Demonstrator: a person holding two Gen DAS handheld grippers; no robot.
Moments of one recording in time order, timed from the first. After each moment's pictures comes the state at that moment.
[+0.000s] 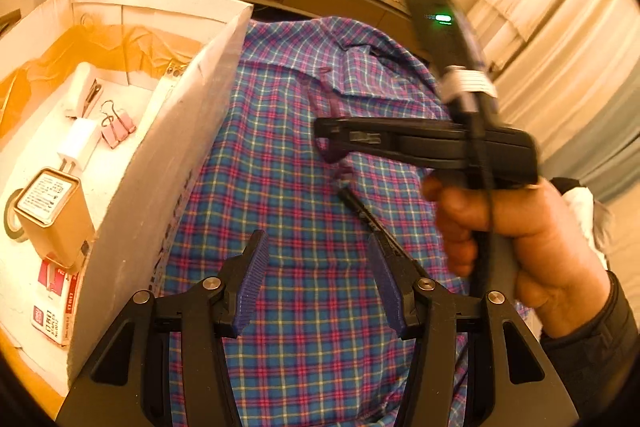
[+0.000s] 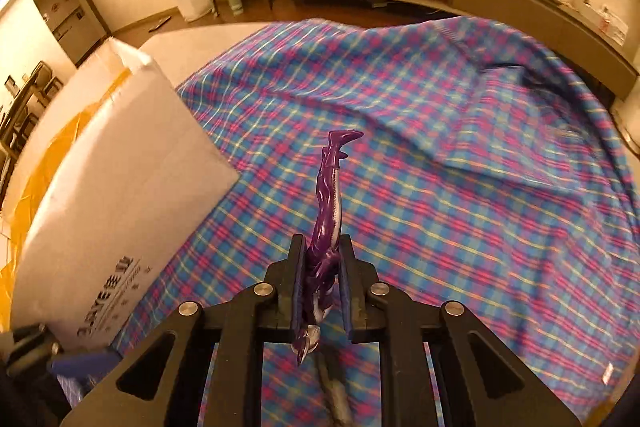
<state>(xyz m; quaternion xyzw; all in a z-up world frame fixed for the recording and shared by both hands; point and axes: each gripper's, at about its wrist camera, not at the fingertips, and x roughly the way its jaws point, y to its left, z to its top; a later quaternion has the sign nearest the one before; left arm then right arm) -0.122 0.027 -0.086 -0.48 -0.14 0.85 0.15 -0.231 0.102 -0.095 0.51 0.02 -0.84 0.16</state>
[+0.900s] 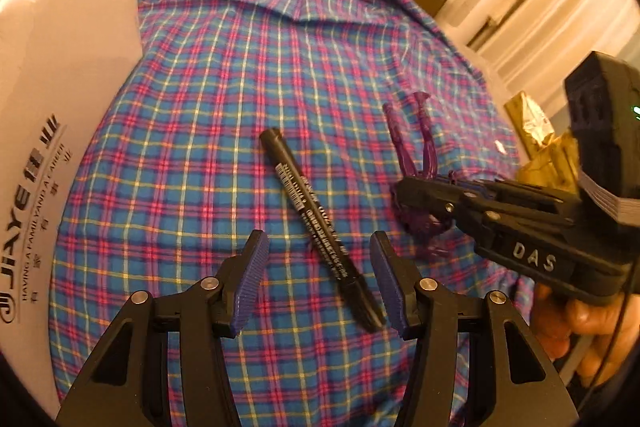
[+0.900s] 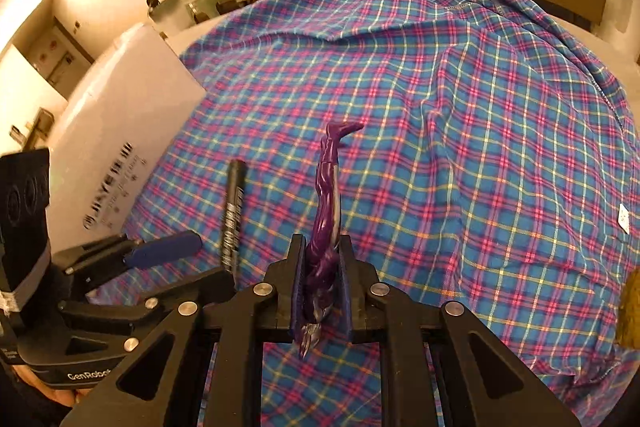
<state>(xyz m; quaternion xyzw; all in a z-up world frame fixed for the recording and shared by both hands) -0.136 0.102 -0.140 -0.52 -0.09 0.83 0.17 -0.135 0.190 -0.123 0.53 -0.06 -0.83 0.15</state>
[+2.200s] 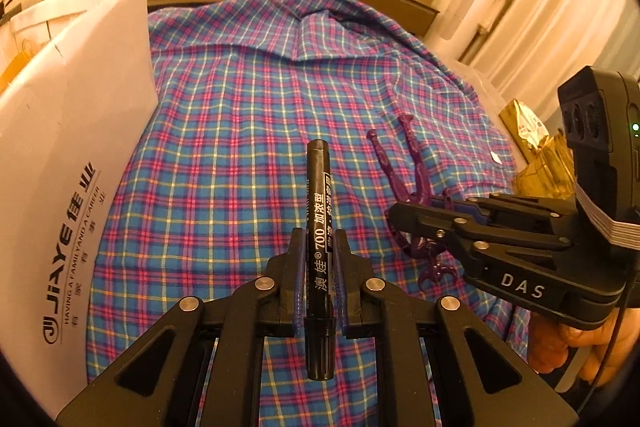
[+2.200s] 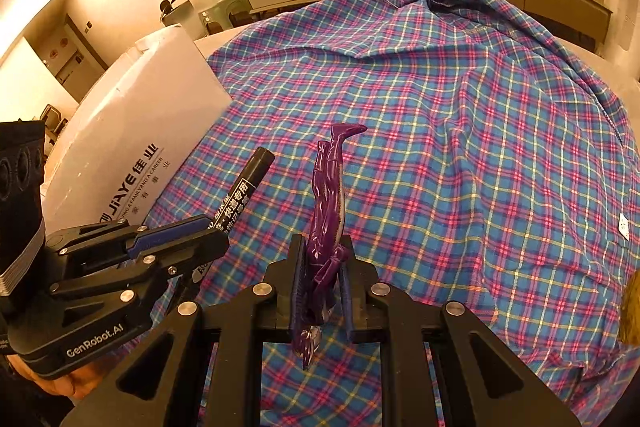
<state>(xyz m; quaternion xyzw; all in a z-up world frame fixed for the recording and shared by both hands) -0.126 0.091 -0.112 -0.47 -0.07 0.86 0.18 -0.116 0.173 -0.107 0.50 -0.06 -0.85 0.16</state>
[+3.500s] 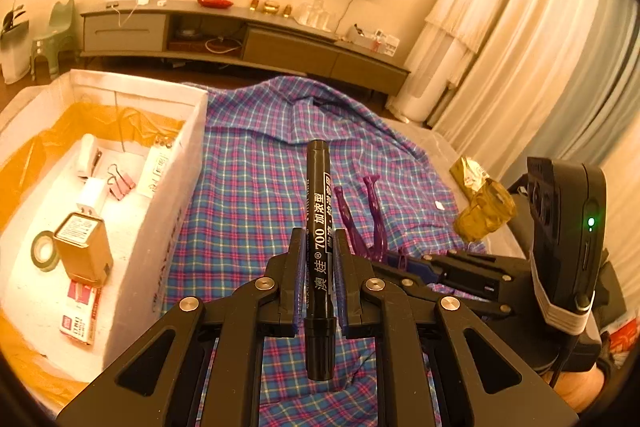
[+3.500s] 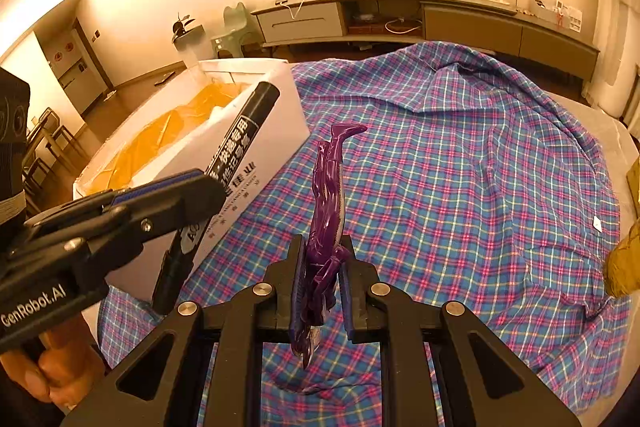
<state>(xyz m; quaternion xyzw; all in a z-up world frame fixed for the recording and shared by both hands) -0.063 0.023 -0.021 -0.37 -0.11 0.90 0.21 -0.046 0.096 -0.034 0.43 -0.04 -0.89 0.15</state>
